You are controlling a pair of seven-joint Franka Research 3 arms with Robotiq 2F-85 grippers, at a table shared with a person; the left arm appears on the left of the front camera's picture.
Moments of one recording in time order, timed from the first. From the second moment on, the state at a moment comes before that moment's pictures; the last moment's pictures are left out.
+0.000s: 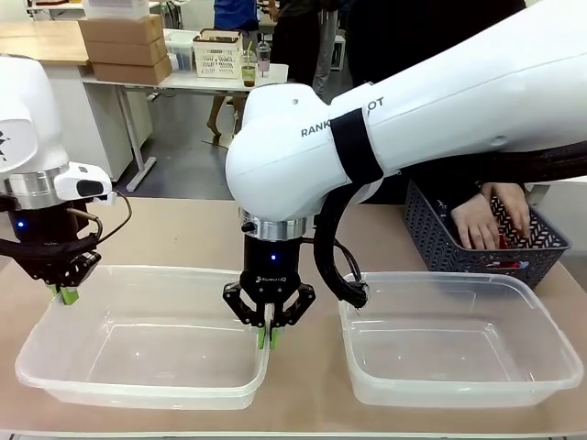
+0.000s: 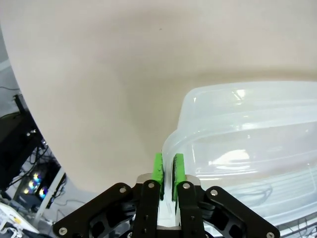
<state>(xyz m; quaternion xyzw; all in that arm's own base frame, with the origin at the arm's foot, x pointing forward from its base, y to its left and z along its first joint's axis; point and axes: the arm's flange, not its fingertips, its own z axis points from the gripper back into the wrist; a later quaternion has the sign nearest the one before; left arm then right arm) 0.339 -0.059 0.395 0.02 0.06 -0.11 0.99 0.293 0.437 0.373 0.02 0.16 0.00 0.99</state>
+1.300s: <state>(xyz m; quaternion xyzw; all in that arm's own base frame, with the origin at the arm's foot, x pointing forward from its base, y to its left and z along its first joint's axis) 0.320 -0.152 0.559 -0.05 0.04 -0.10 0.99 0.275 0.329 0.518 0.03 0.14 0.12 0.98</state>
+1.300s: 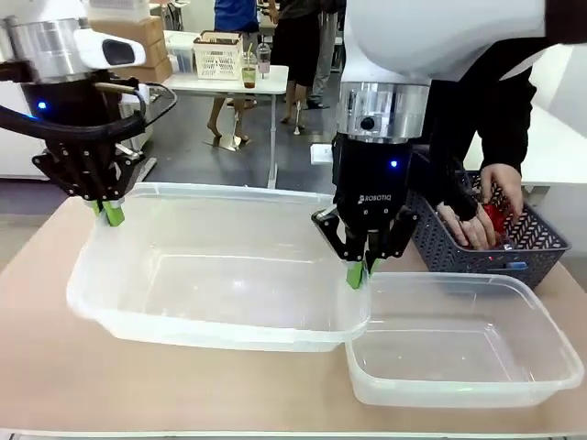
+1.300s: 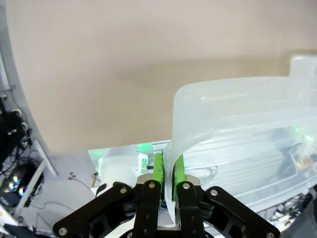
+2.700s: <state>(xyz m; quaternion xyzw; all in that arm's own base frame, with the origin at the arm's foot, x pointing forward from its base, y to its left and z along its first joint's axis) 0.392 -0.211 0.571 -0.07 0.06 -0.13 0.99 0.324 0.266 0.543 0.00 0.11 -0.03 0.99</state>
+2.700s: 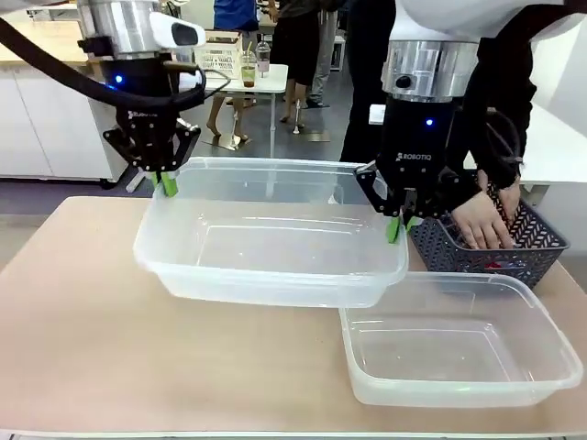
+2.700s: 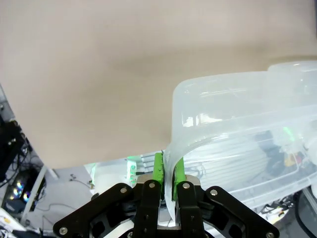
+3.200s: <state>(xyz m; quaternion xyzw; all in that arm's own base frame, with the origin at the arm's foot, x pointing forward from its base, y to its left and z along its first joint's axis) 0.400 -0.251 0.532 -0.06 0.09 -0.14 0.98 0.357 0.212 0.504 0.06 0.17 -0.02 0.98</state>
